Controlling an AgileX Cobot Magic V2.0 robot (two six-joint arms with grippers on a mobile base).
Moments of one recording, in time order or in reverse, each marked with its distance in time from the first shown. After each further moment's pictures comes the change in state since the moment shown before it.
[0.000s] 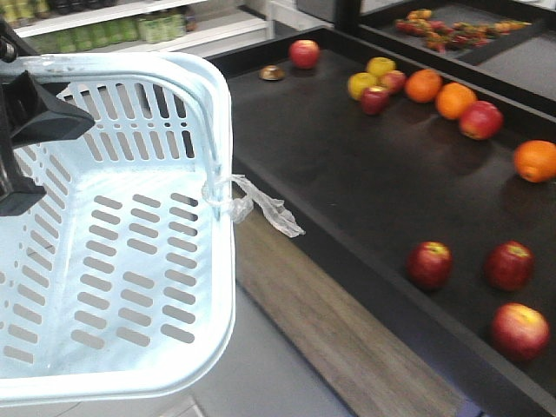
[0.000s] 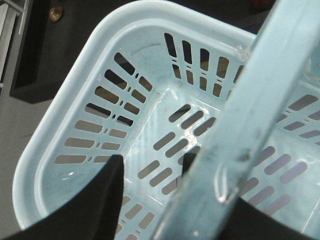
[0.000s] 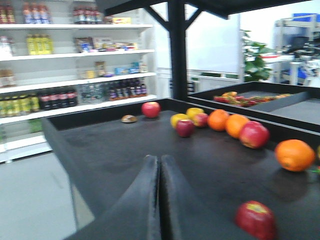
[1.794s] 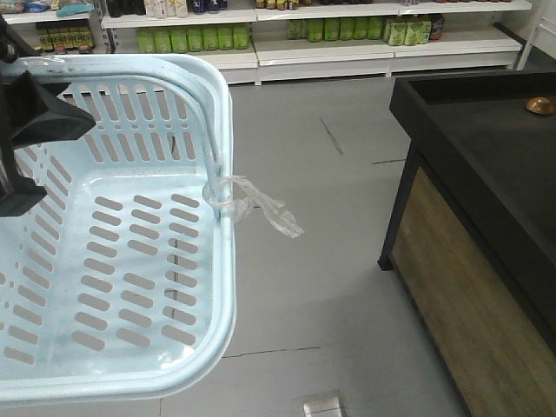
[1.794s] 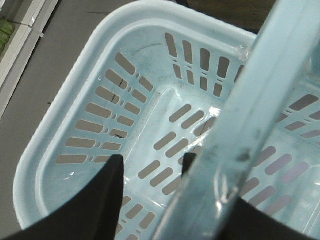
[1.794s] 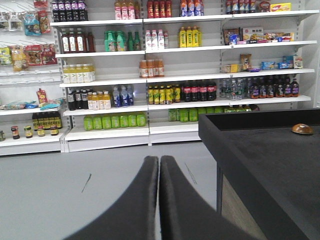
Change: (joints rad) left arm 0.000 0.000 0.000 0.000 0.000 0.000; right arm 0.000 0.000 0.000 0.000 0.000 0.000
